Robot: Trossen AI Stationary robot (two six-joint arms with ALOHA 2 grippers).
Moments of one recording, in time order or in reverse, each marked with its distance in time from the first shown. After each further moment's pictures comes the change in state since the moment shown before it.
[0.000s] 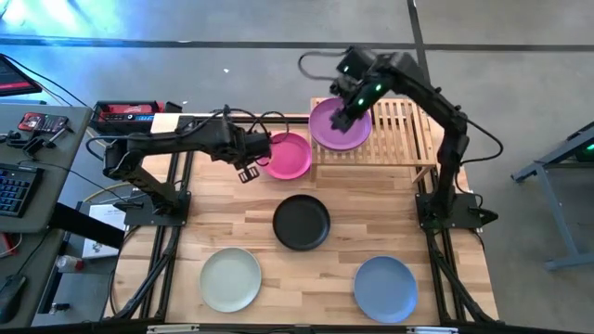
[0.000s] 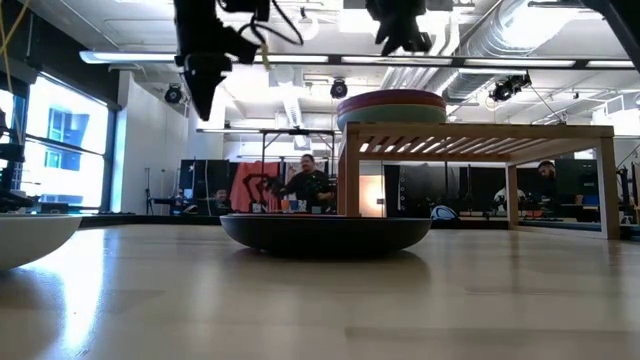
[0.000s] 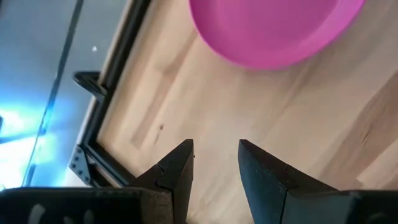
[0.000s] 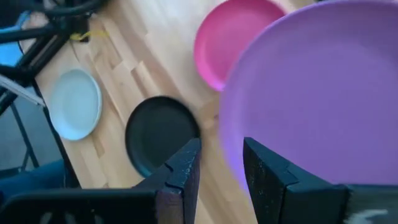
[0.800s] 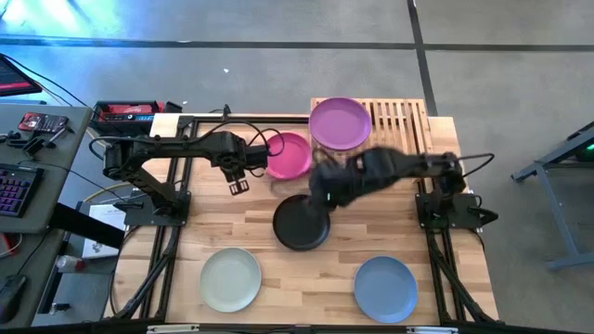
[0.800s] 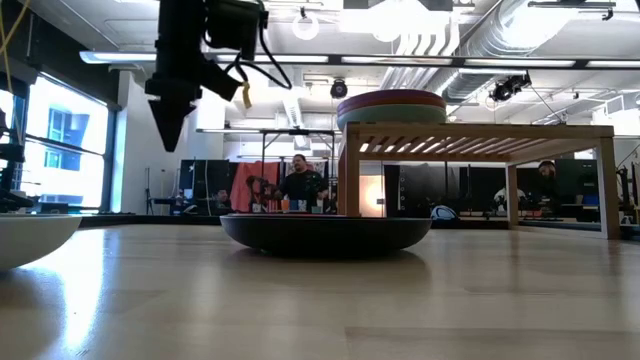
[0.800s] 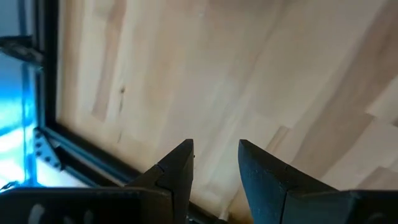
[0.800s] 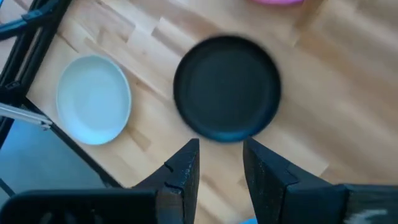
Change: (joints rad) left arm 0.000 0.000 -0.183 0.012 0.128 0.084; right arm 0.740 0.046 0.000 0.000 0.482 0.977
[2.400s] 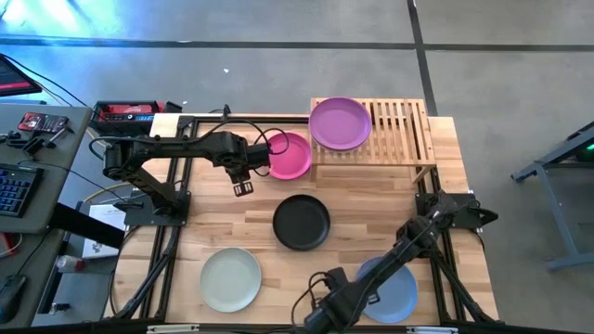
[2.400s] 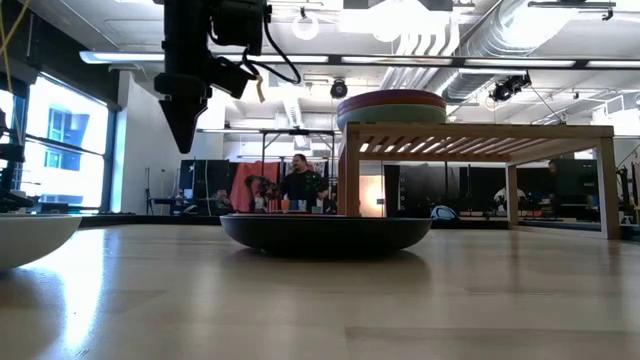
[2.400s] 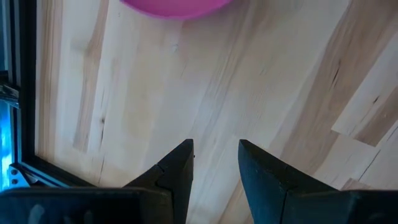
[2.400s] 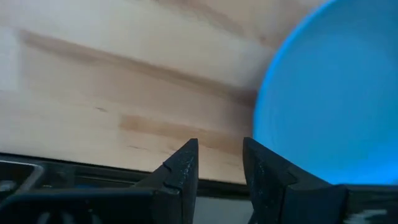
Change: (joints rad) left arm 0.000 0.000 0.000 0.093 0.065 0.065; right arm 0.486 0.515 0.000 -0.001 -0.230 0.812
